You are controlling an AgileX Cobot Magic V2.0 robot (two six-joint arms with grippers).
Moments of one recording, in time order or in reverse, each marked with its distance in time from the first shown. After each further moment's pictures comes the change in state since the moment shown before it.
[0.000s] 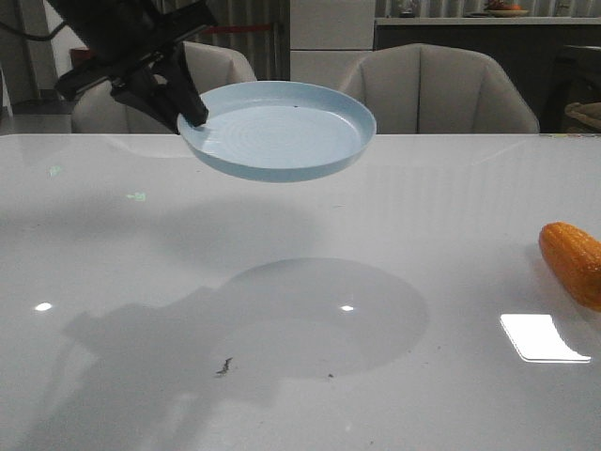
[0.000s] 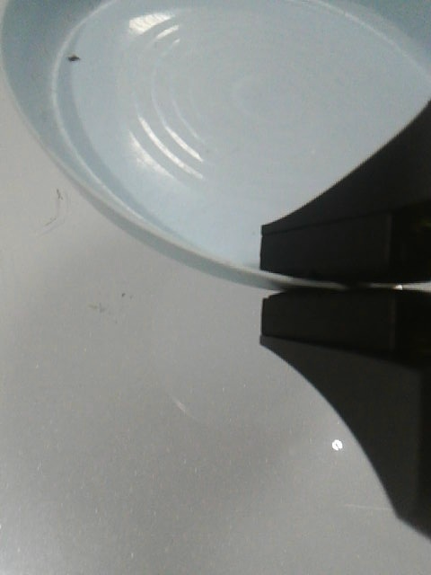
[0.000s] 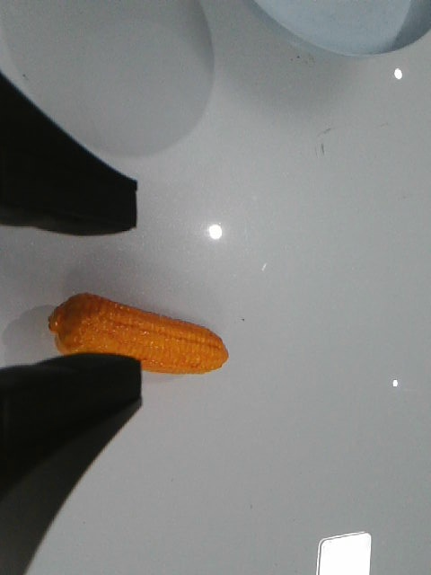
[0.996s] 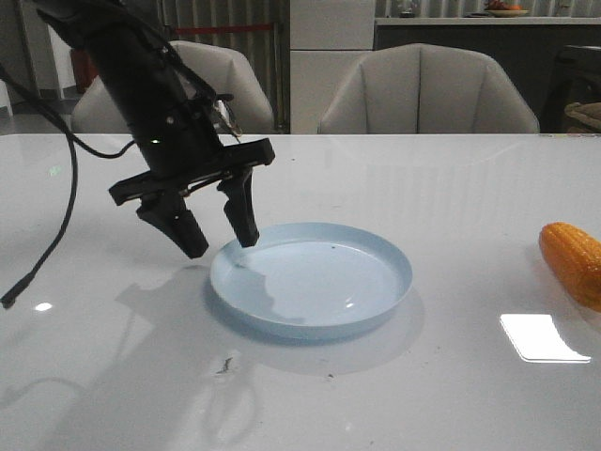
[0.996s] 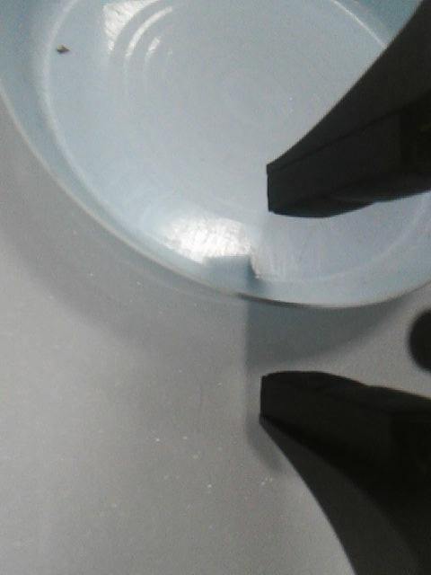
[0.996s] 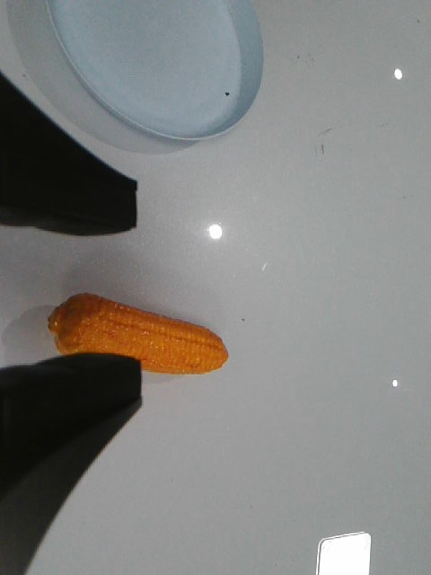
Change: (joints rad) left arm -0.097 0.223 -0.062 0.094 0.138 0.000; right arm 0.000 0.000 0.000 0.000 0.000 0.000
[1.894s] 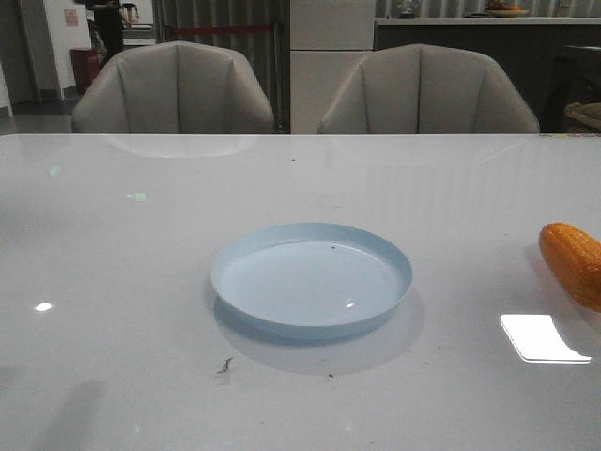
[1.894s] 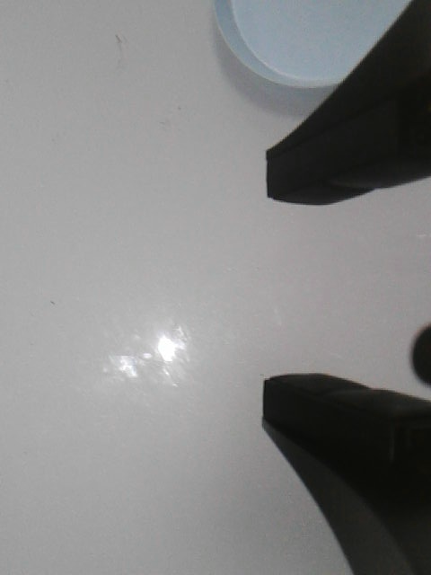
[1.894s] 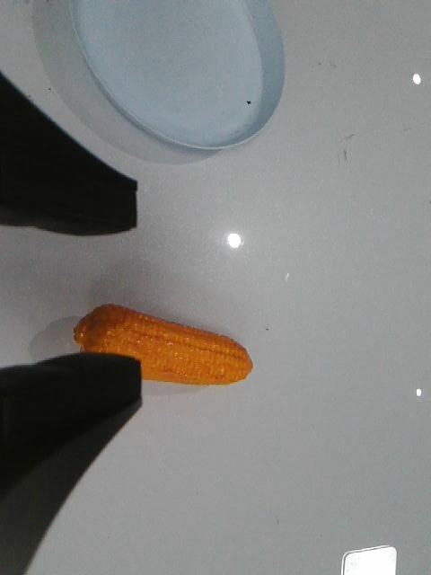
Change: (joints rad) left arm 0.142 -0.645 0.291 0.423 -0.246 -0.002; right arm 0.000 0.000 0.000 0.016 0.044 0.000
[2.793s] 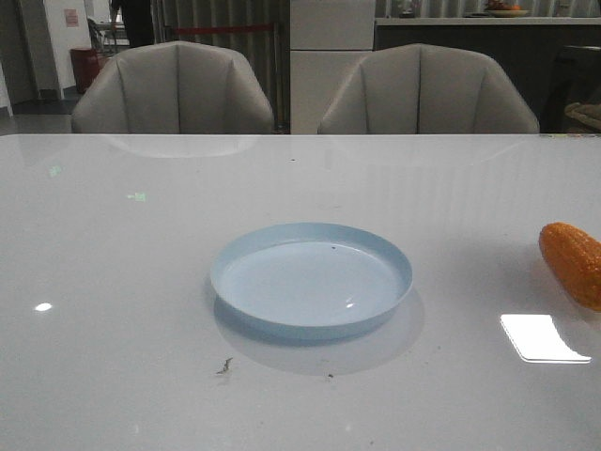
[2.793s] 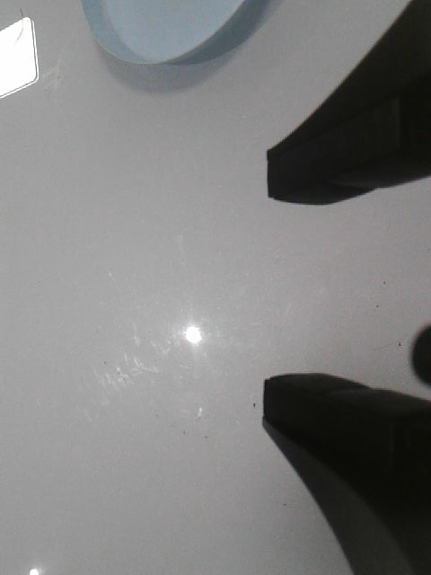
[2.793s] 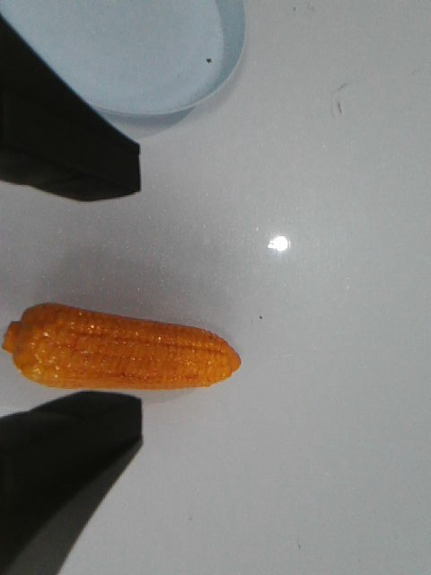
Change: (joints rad) left arm 0.098 -0.675 0.793 -0.049 -0.251 0.000; right arm -0.028 0.366 -0.233 0.018 0.031 0.074
